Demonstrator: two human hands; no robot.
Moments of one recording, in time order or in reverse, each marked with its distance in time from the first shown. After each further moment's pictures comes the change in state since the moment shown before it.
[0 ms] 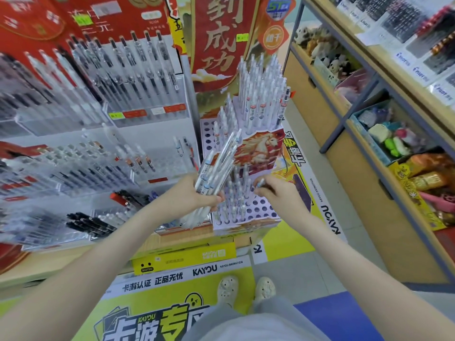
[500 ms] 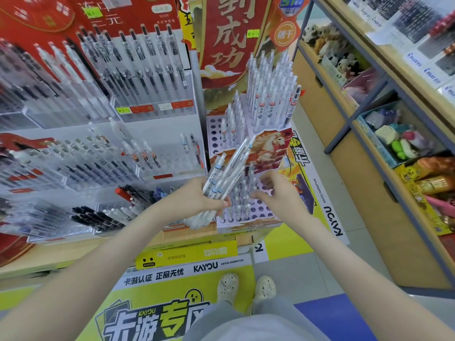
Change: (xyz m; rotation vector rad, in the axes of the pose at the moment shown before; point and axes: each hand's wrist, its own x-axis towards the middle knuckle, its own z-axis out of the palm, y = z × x) left_hand 0.002 -0.011 -0.001 0.102 -0.085 -0.020; right_hand 0.005 0.001 0.010 -0.097 0.001 0.090
